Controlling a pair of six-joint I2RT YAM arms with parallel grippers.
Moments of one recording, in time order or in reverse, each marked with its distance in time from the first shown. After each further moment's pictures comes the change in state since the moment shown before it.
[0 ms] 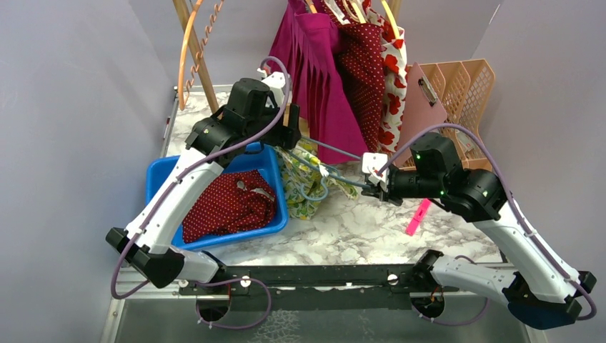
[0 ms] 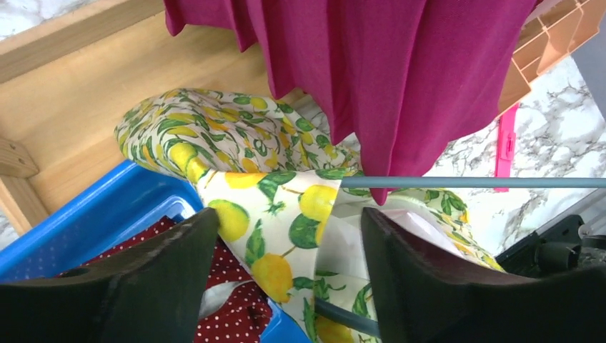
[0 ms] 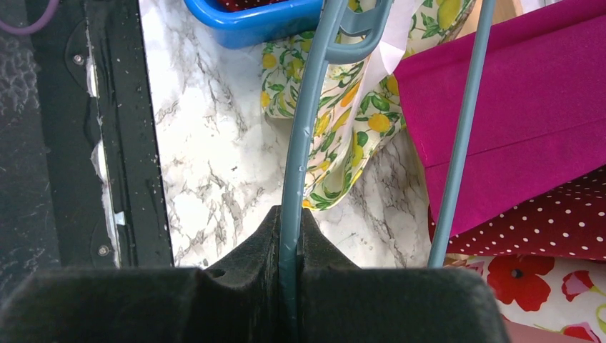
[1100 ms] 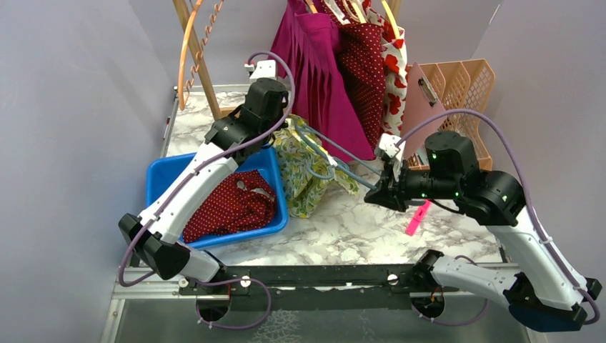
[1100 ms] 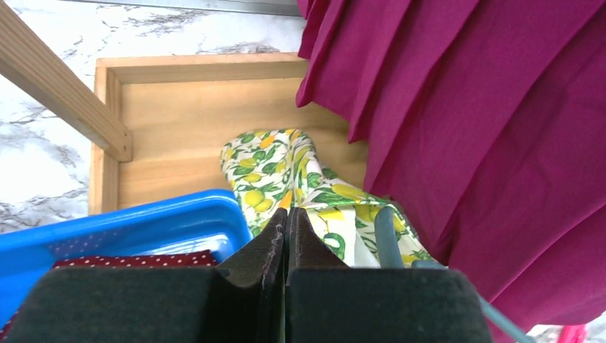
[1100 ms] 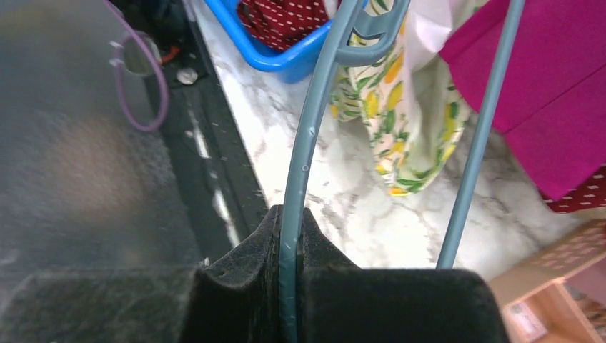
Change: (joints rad) left arm -0.035 0.065 -0.042 0.152 -0.510 -0.174; right arm -0.005 -0.022 0.089 -0.068 -0.023 0.420
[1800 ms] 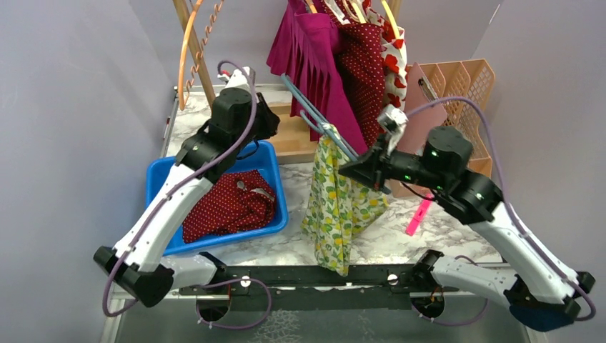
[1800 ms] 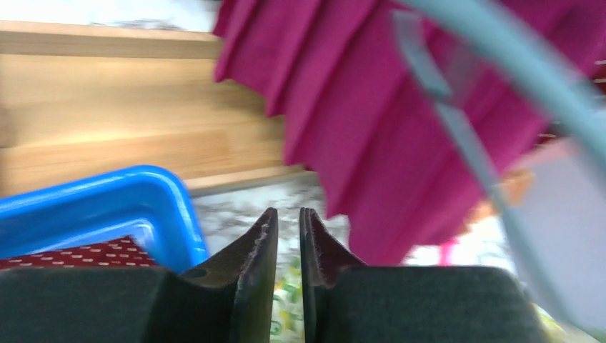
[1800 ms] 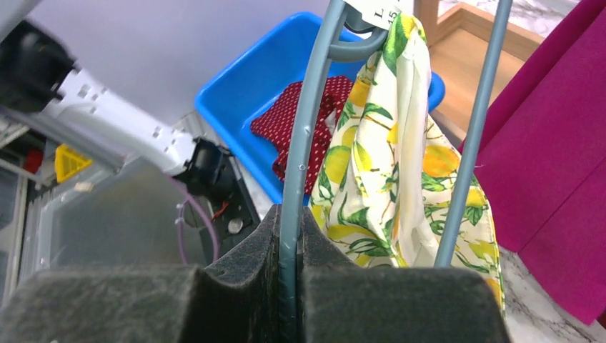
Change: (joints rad) left arm 0.079 -0.171 -0.162 0.095 0.282 -0.148; right arm 0.002 -0.037 -0.163 0.567 -0.018 0.409
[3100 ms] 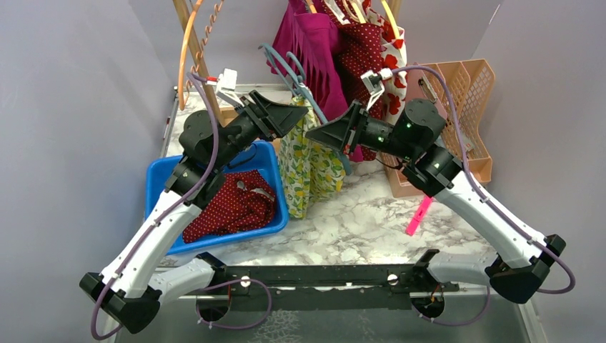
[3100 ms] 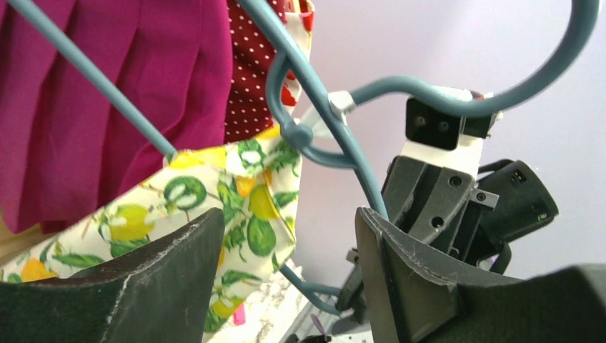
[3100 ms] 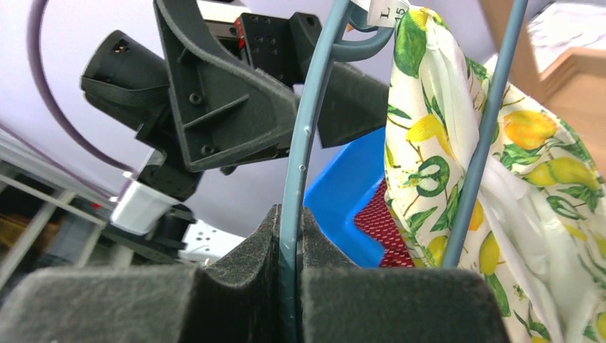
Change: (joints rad) left arm -0.002 -0.227 -0.244 0.600 0.447 -0.325; right arm -0.007 0.288 0.072 0.478 -0.023 0.541
